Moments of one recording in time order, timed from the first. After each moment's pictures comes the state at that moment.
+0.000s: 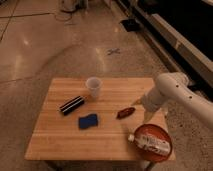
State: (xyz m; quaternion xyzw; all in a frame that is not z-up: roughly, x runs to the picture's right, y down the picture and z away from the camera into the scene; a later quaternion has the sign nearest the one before) arm 0.177 0.119 0.745 -0.25 -0.23 -0.18 0.92
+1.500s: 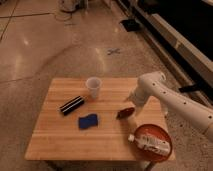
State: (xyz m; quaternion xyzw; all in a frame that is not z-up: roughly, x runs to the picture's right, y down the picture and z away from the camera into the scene) arm 0.155 0.104 0.864 -0.24 -0.20 -0.30 0.90
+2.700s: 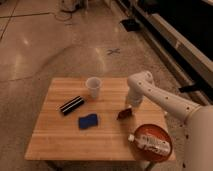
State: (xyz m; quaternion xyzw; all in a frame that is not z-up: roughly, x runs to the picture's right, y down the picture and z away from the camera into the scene) arm 0.158 0.124 0.900 -0.31 -0.16 -0.33 0.88
